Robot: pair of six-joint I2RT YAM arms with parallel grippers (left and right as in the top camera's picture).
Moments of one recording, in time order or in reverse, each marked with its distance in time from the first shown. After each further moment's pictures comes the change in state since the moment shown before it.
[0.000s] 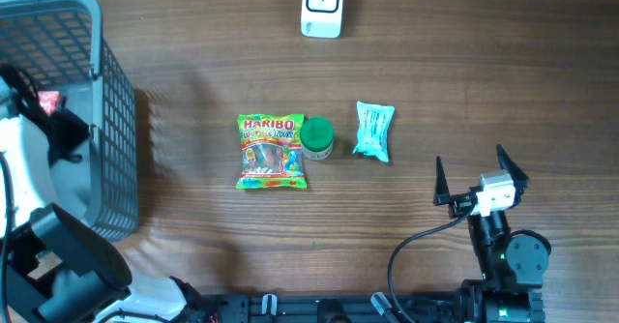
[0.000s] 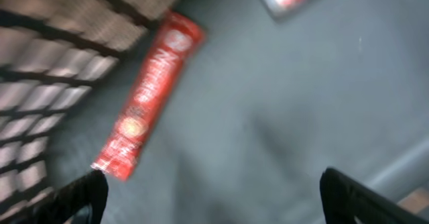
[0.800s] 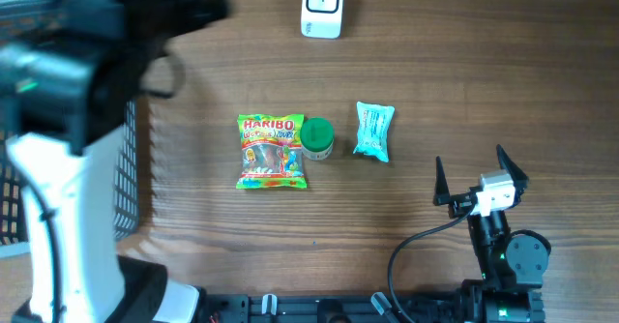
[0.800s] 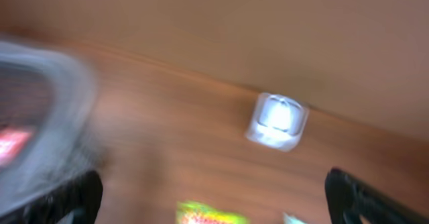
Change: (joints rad) left arm -0.826 -0.040 1.111 -0.534 -0.050 -0.204; right arm 0.000 0.000 0.000 0.000 0.000 0.000
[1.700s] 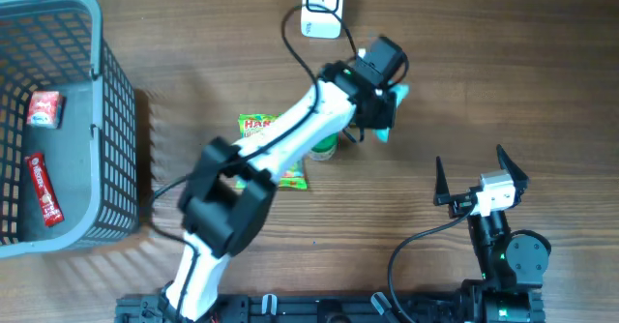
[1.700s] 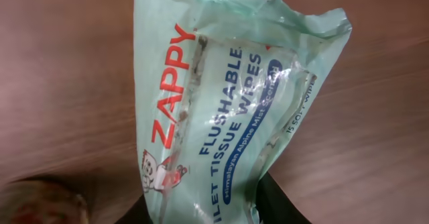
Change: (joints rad) left arm -0.522 0.499 -0.654 0.617 0.384 -0.134; right arm 0.000 0.000 0.000 0.000 0.000 0.000
